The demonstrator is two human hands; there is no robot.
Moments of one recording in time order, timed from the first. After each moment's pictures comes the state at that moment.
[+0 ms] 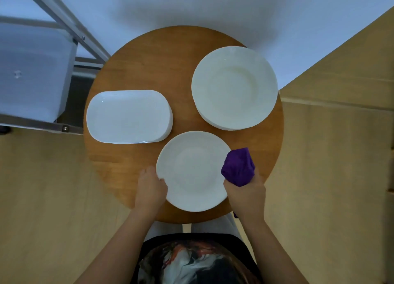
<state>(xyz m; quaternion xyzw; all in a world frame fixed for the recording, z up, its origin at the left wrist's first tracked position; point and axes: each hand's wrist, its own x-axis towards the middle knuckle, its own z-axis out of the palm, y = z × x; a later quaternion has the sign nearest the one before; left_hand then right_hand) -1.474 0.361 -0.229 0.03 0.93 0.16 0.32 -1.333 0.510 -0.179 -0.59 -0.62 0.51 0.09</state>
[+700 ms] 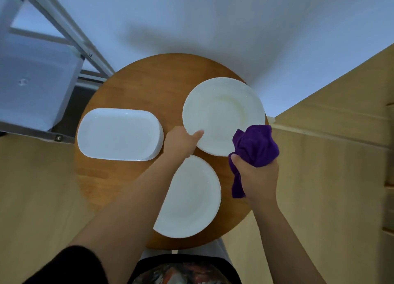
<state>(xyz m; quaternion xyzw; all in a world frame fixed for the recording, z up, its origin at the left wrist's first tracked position) -1.540 0.534 -0.184 0.03 0.89 0.23 0.40 -1.383 0.609 -0.146 -0.51 -0.61 0.57 0.19</state>
